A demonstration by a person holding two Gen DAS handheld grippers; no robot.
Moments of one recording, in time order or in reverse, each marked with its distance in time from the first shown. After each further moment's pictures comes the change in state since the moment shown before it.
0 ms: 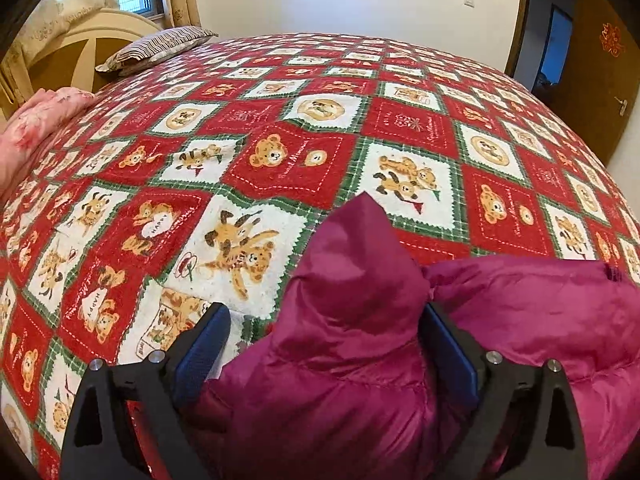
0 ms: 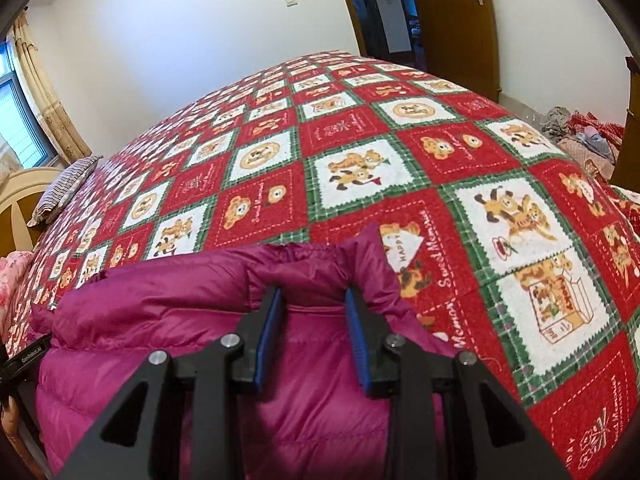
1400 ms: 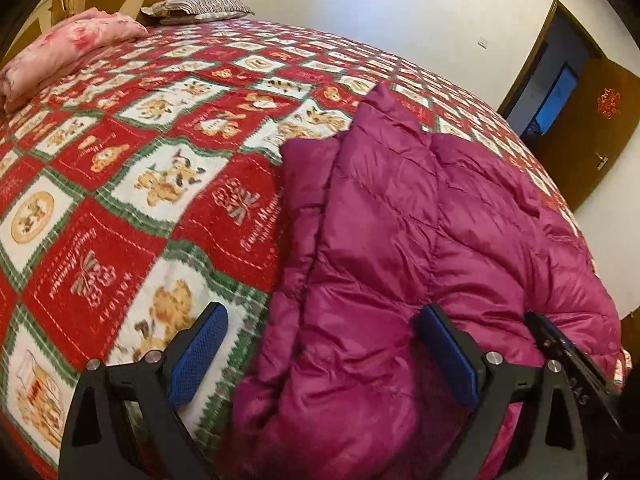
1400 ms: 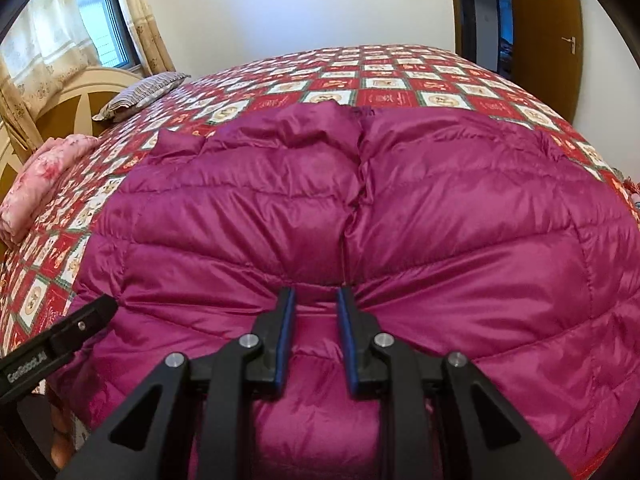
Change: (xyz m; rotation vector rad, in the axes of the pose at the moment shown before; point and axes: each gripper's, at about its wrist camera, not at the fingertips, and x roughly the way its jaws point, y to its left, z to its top) left arm -0.115 0.060 -0.133 -0.209 -0.001 -0.173; right arm -0.058 0.160 -0.133 -0.299 0.065 0.130
